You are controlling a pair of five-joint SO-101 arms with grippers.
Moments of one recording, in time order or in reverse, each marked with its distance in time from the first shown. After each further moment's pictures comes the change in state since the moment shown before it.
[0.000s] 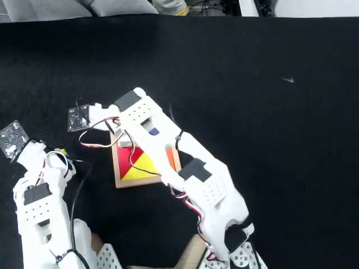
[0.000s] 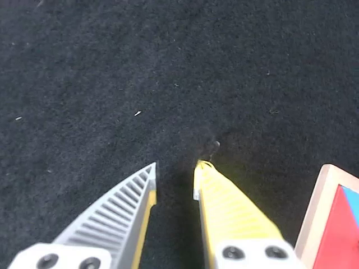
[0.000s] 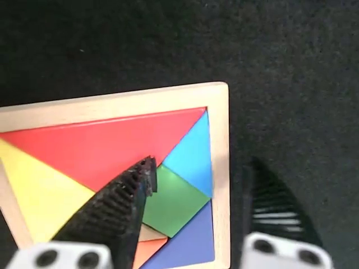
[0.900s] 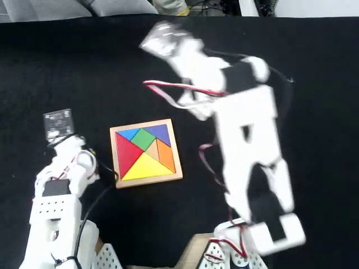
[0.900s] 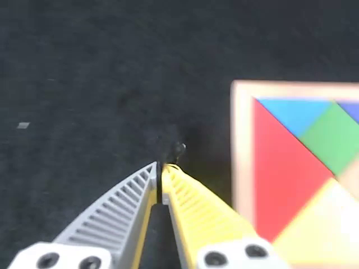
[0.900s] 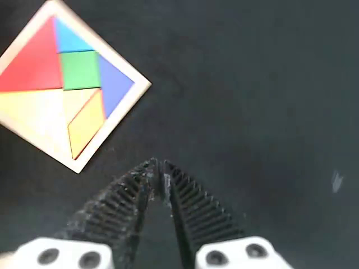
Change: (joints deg) left arm 18.2 0.3 -0.9 3.3 -9.8; right arm 25.2 -41.9 1.2 25.2 -20.7
